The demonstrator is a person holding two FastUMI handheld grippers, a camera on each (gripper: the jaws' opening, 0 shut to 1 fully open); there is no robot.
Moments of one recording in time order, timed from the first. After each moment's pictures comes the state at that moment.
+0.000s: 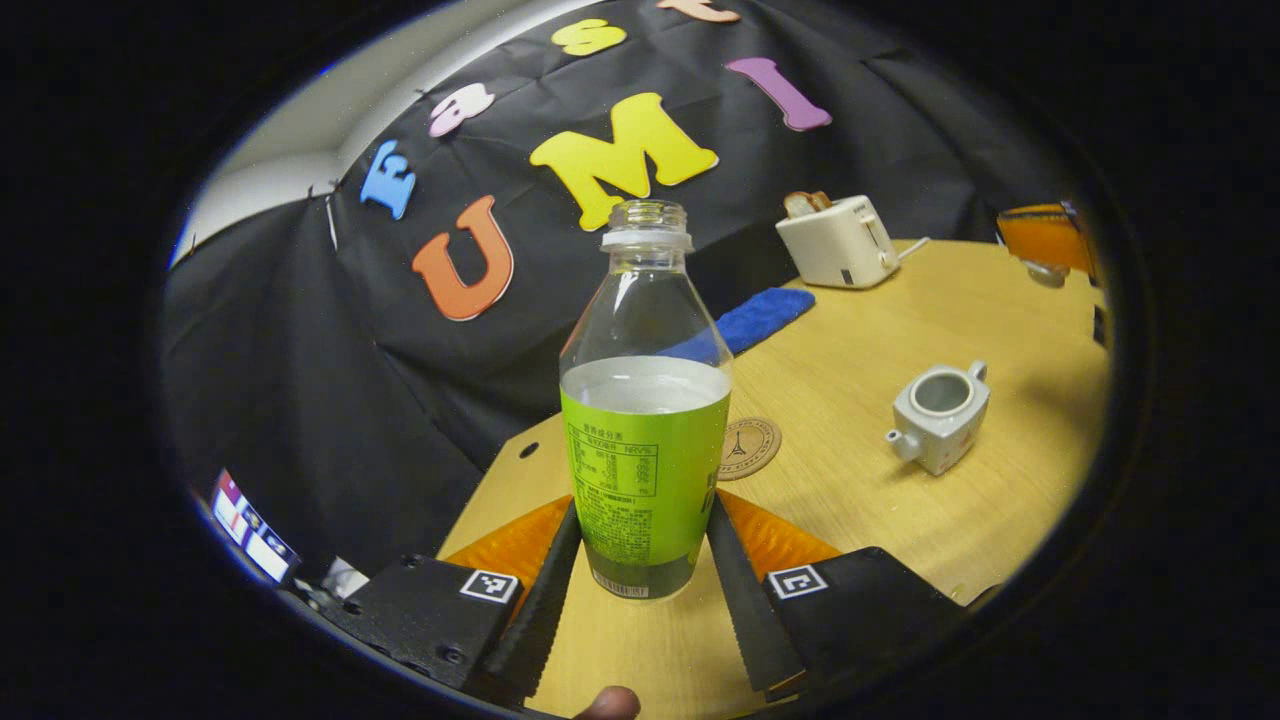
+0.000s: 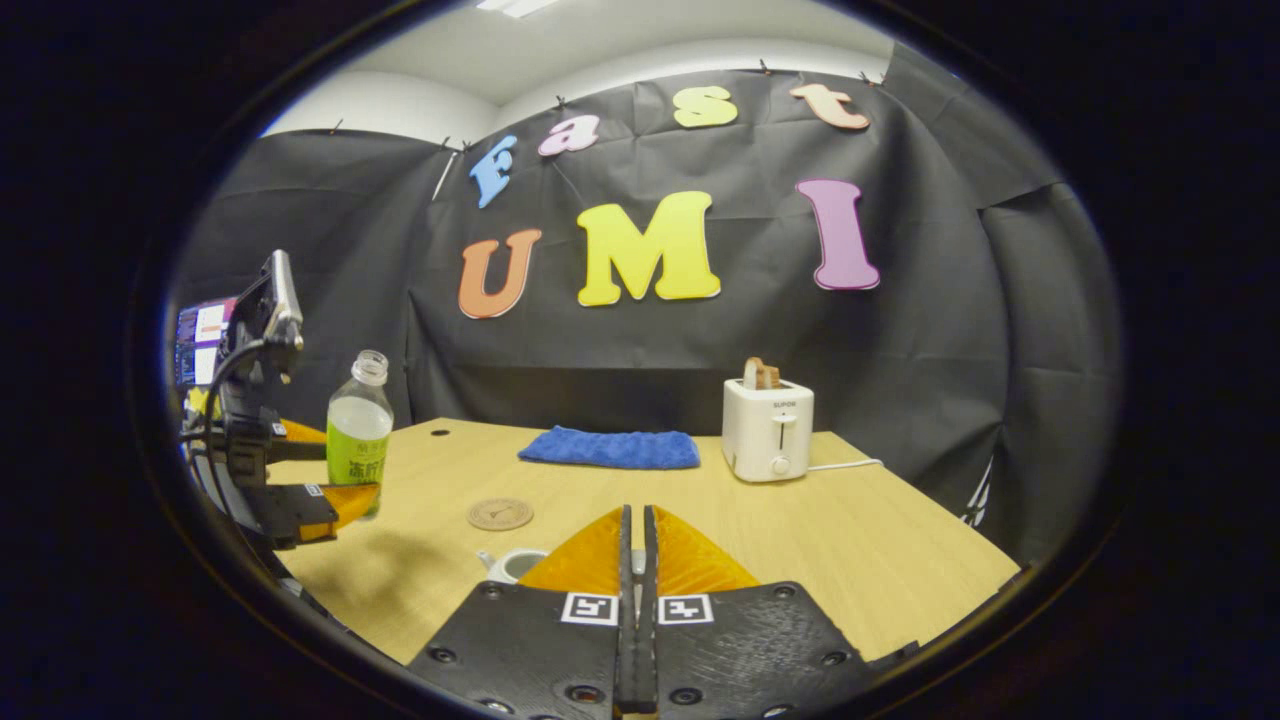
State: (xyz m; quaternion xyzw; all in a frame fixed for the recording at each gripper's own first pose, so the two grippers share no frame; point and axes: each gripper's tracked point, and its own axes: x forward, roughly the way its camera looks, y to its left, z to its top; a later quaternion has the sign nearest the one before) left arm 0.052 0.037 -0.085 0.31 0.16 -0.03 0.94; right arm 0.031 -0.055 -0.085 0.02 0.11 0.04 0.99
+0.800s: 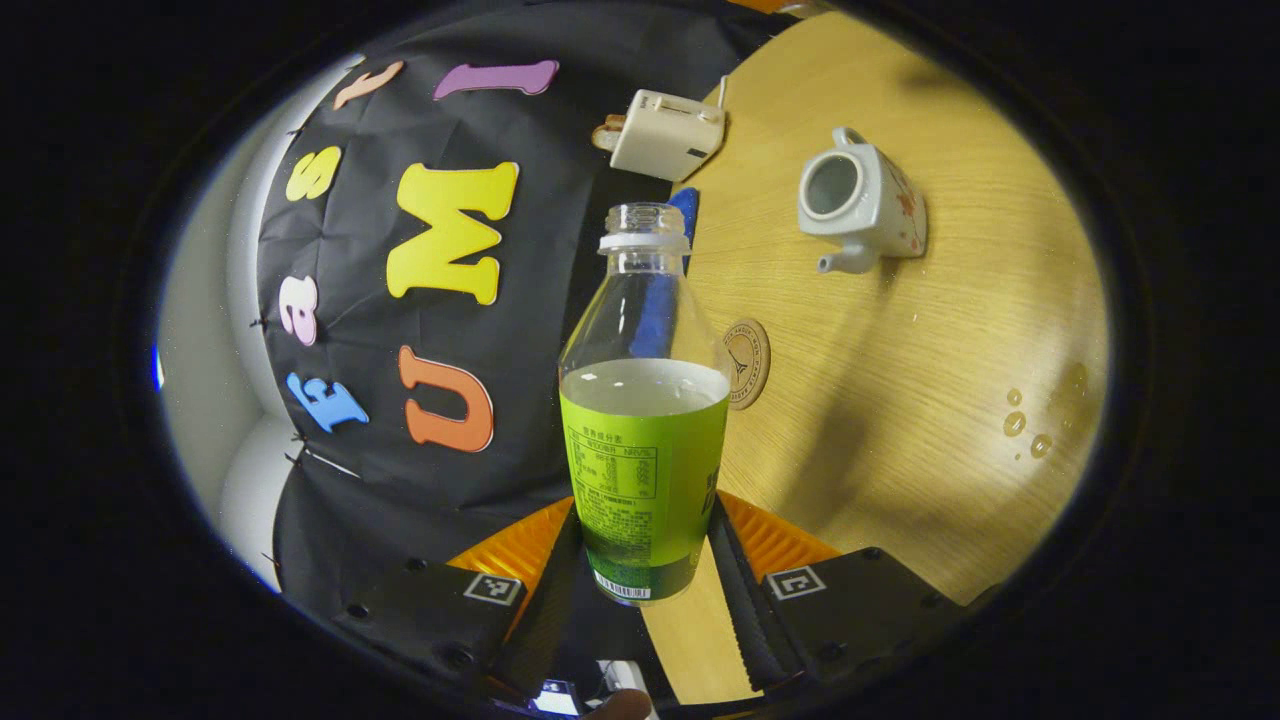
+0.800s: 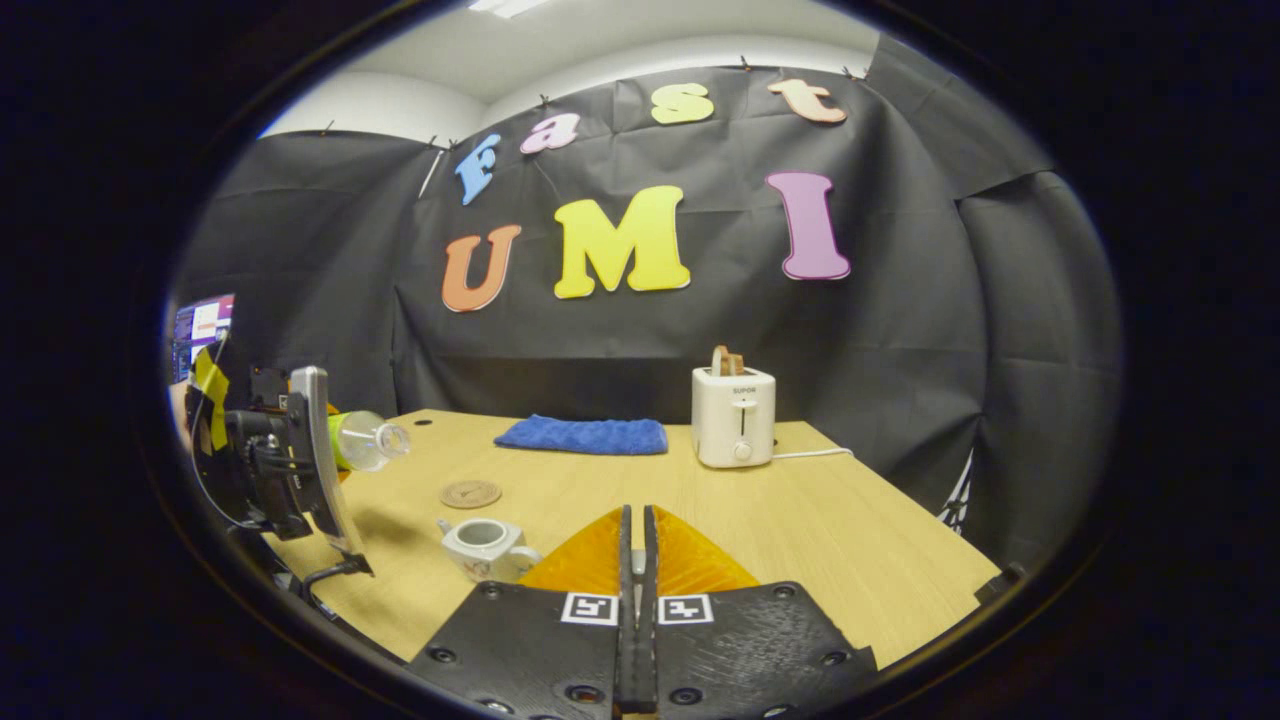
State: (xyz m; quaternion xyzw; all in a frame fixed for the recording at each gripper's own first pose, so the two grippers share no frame) left arm 0.054 0.036 -0.079 0.65 0.16 -0.04 0.74; right arm 0.011 -0.100 -0.102 0.03 0.12 0.03 0.99
